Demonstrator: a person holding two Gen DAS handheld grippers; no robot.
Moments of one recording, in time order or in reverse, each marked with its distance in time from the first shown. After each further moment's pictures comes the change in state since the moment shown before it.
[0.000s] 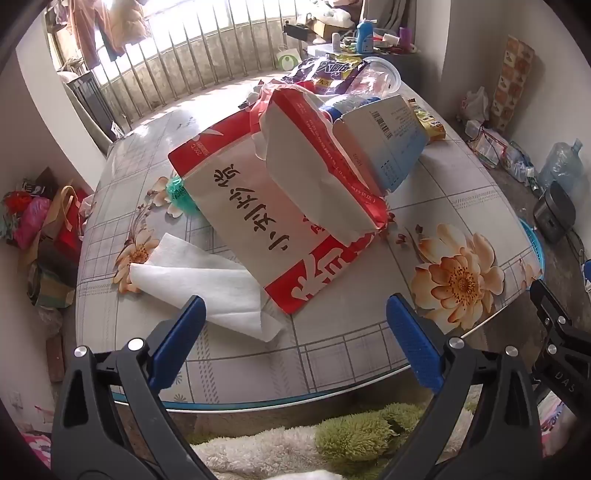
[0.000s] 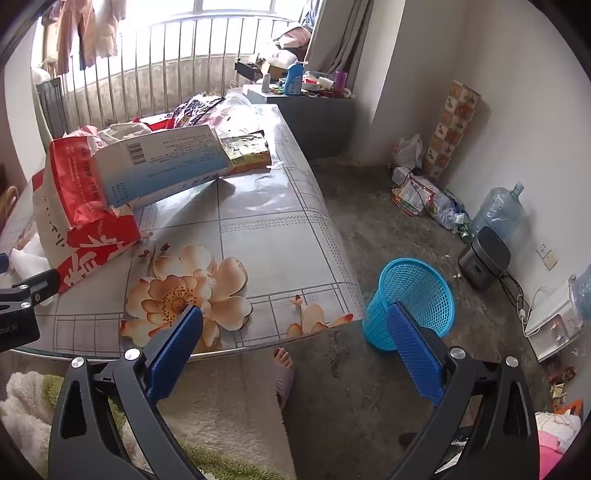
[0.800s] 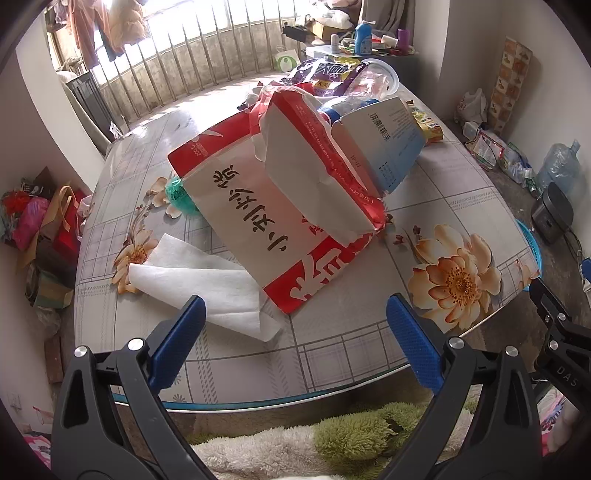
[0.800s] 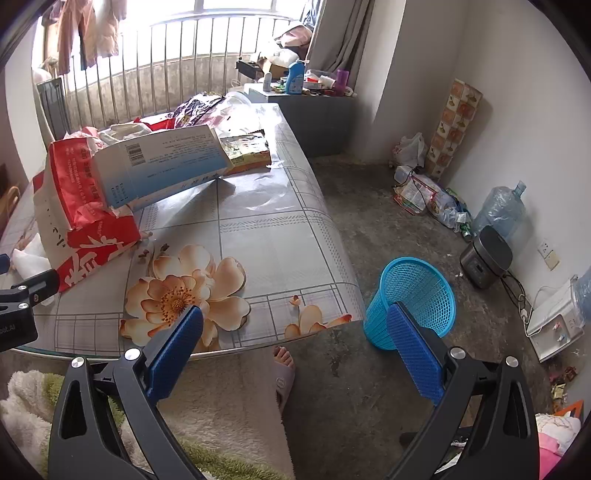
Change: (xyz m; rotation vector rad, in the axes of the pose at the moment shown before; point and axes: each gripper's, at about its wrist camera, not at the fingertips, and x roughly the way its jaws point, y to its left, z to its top) left arm -0.004 -0.003 -0.001 0.002 -0.010 -0.003; right arm 0.001 -0.003 0.003 -0.003 0.010 0.000
